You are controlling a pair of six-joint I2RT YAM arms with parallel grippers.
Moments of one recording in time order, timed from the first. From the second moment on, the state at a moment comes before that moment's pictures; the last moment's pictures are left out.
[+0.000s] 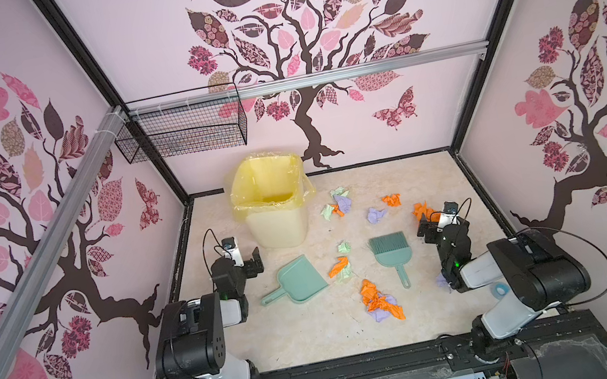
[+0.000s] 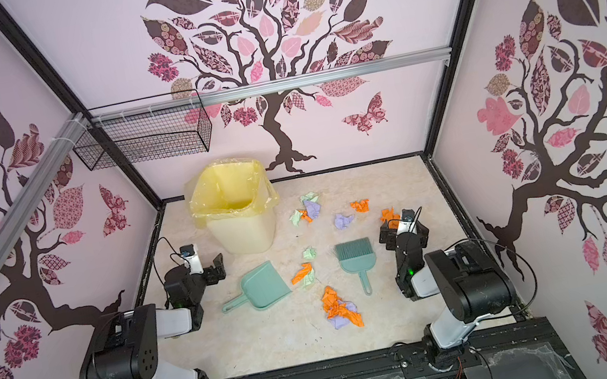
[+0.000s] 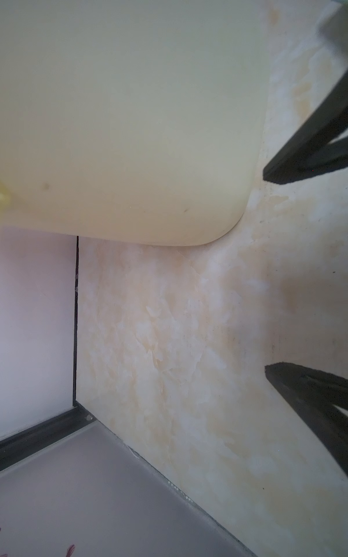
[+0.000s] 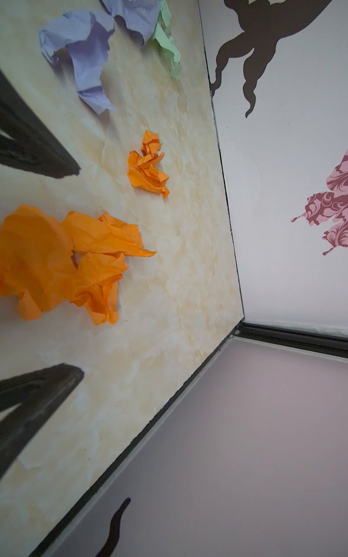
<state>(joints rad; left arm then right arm) 0.06 1.56 0.36 0.86 0.09 0.00 0.10 1.58 0.25 1.13 0.37 0.11</state>
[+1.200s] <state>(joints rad) 0.17 0.74 0.62 -0.32 0.39 0.13 0.55 0.94 0.55 -0.35 0.31 0.54</state>
